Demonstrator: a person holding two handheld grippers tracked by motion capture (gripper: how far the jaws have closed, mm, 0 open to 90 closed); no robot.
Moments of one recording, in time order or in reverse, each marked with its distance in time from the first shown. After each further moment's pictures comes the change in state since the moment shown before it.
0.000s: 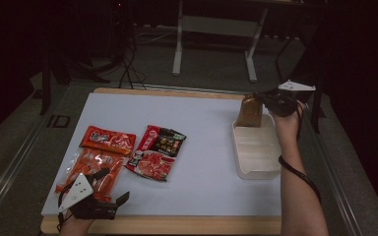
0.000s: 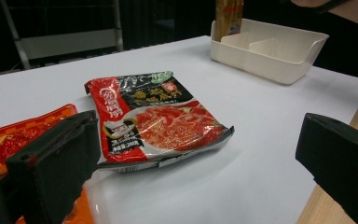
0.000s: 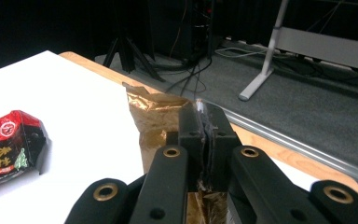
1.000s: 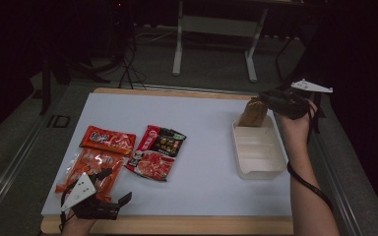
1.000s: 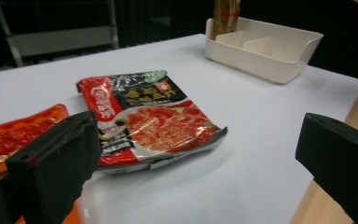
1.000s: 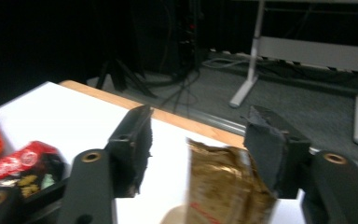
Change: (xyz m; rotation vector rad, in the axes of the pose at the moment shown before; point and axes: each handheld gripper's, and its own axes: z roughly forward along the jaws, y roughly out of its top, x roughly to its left) left arm -0.004 0.003 0.005 0.018 -0.019 -0.008; right arm 0.029 0.021 -0.046 -0.064 -0.066 0.080
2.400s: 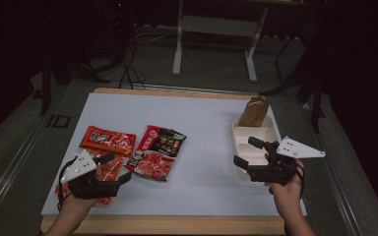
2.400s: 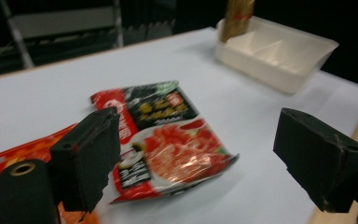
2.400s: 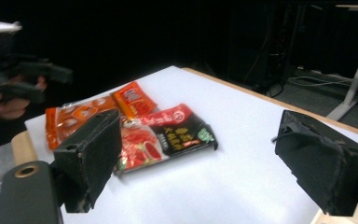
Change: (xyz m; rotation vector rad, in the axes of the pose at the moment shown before) left arm 0.021 0.058 0.008 0.104 0.013 -0.032; right arm 0.143 -0.075 -0.083 -0.054 0.315 -0.096
